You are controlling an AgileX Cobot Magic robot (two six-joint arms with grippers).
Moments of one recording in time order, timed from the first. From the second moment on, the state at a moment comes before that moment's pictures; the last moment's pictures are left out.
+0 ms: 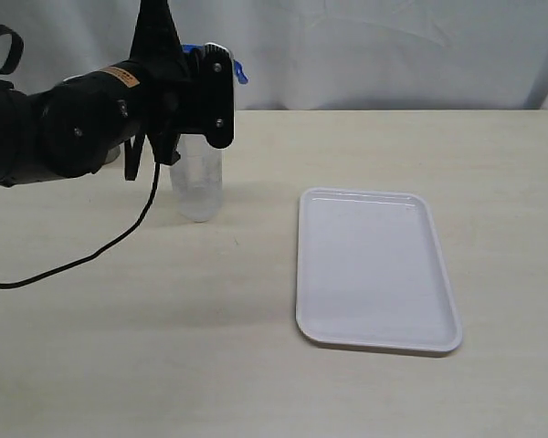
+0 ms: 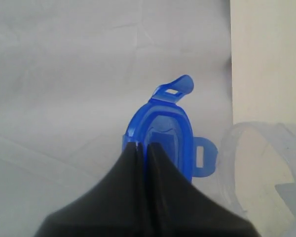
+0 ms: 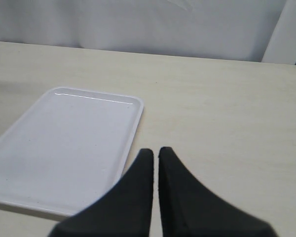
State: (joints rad) left arm -0.57 1.72 -1.00 -0.48 -0.43 1.91; right arm 0.04 0.00 0.00 -0.01 0.35 -0.06
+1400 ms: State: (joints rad) left arm -0.59 1.66 -1.00 -0.63 -0.34 1.94; right arm 0.04 0.00 0.00 -0.01 0.35 -0.06
